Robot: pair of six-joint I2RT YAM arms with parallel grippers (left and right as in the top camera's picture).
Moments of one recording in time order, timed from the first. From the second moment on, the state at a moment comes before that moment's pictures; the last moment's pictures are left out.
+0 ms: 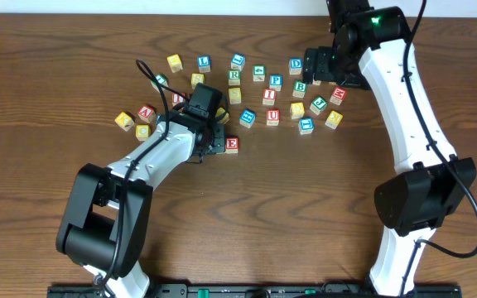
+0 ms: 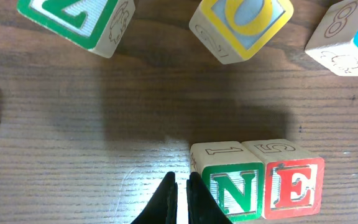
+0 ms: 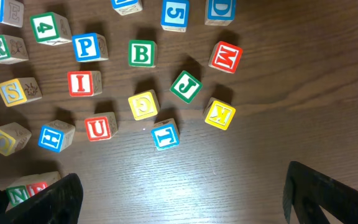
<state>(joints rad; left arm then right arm) -0.38 1.83 1.12 -0.53 0.01 -0.40 0.24 2.07 2.15 -1.37 0.07 0.37</state>
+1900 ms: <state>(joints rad) 0.07 1.35 1.28 -0.92 0.02 -0.30 0.41 2.07 2.16 -1.19 -0.19 0.32</state>
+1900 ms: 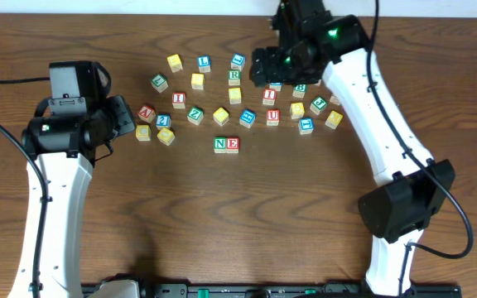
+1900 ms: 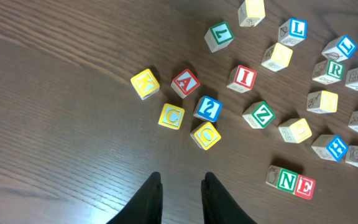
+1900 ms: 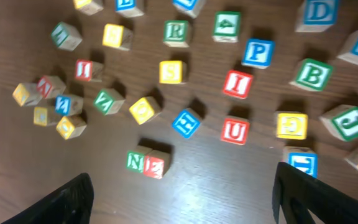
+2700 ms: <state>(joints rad) 0.07 1.35 1.28 -0.92 0.02 -0.30 0.43 2.26 2.20 -1.32 -0.07 0.41</state>
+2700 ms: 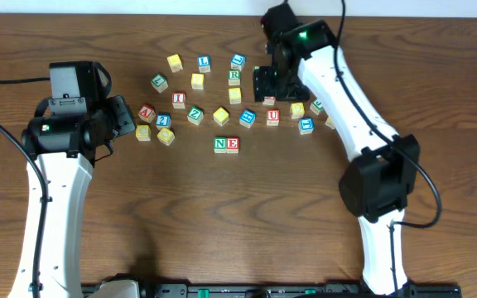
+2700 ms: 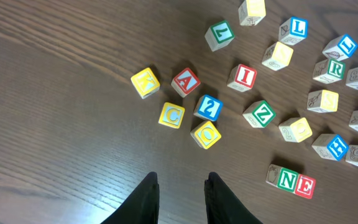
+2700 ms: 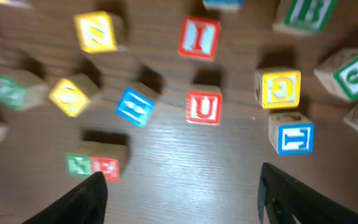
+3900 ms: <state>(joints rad) 0.07 1.35 1.28 -0.92 0.02 -0.30 0.43 2.46 2.18 -1.23 -0.02 0.39</state>
